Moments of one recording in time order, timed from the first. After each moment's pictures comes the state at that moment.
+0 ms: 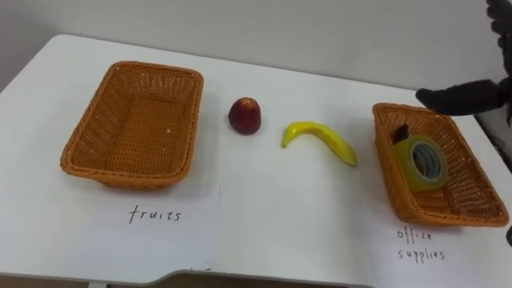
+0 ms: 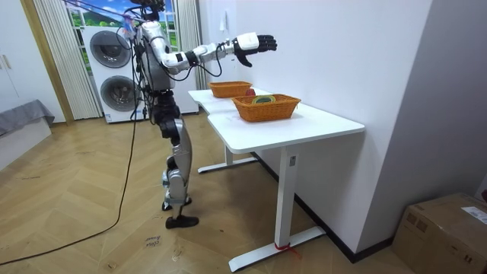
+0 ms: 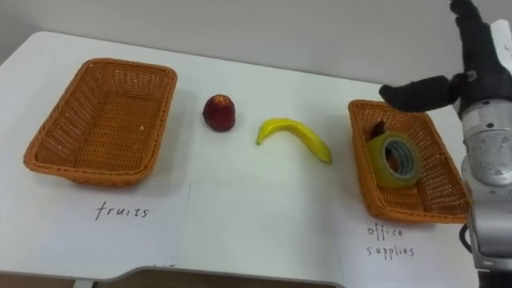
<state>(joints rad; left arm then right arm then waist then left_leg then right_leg) 0.34 0.22 0.23 0.97 0.09 0.15 0.26 -0.18 -0.56 -0.16 -0.03 -0.12 0.21 -0.02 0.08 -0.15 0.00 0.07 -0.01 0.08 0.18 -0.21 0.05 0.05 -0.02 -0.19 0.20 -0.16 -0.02</state>
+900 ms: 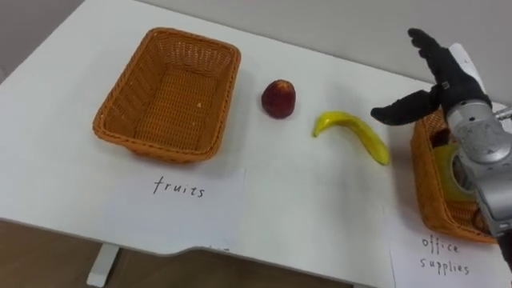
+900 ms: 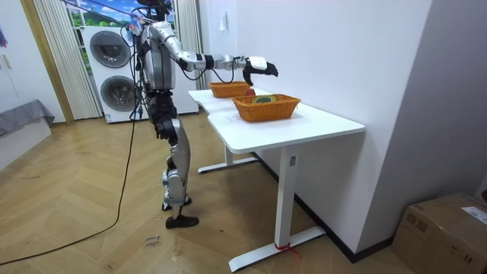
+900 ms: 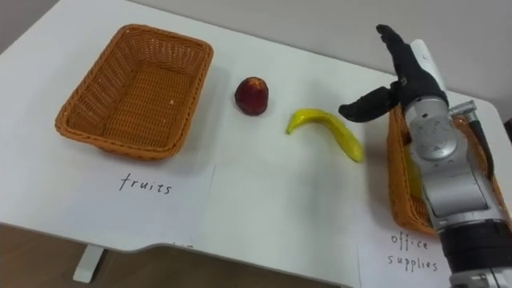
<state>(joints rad) 0.26 0.30 0.14 1.00 0.08 0.15 0.24 -0.40 -0.56 0.07 0.30 -0.13 0.20 -0.02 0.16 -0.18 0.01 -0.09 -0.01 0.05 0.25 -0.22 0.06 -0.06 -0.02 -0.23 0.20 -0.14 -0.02</state>
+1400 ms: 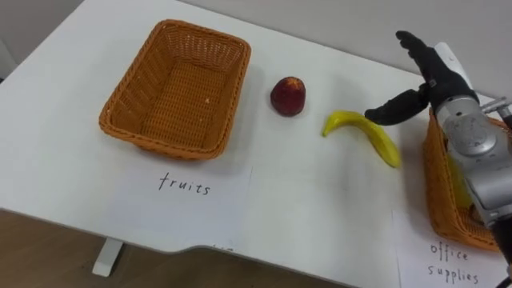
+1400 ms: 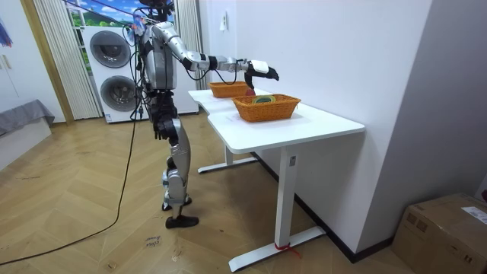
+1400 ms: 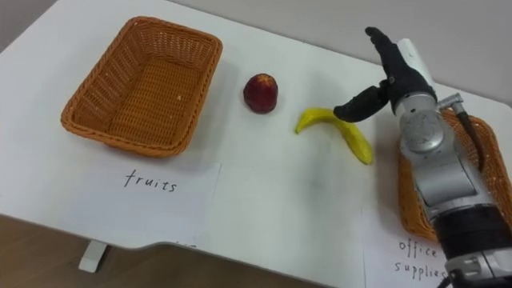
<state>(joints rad) 0.24 0.31 0.11 1.01 0.07 0.17 0.23 -0.45 -0.58 0.18 0.36 -0.13 0.20 -0.03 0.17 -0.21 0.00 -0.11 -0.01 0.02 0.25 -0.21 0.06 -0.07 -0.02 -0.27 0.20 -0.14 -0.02</state>
